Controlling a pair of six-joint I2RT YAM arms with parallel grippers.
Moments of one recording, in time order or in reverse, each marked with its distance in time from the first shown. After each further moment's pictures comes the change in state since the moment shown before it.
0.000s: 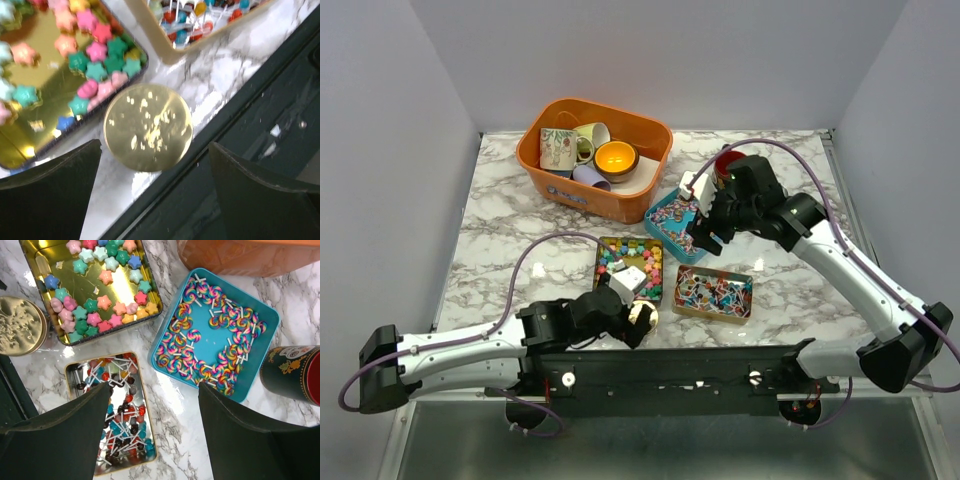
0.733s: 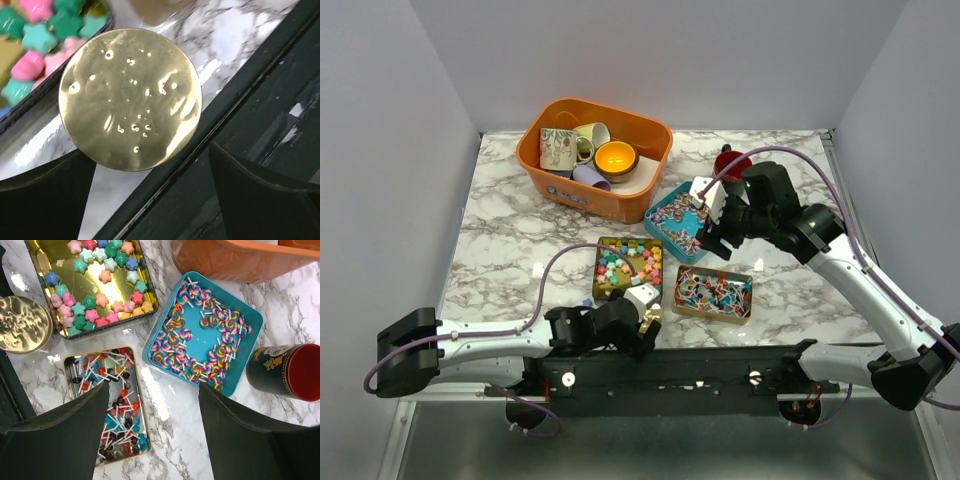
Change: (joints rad) left arm -0.031 0.186 -0.073 0.080 0.085 -0.075; right arm 0.000 -0.104 -0.040 -0.003 0.008 -0.042
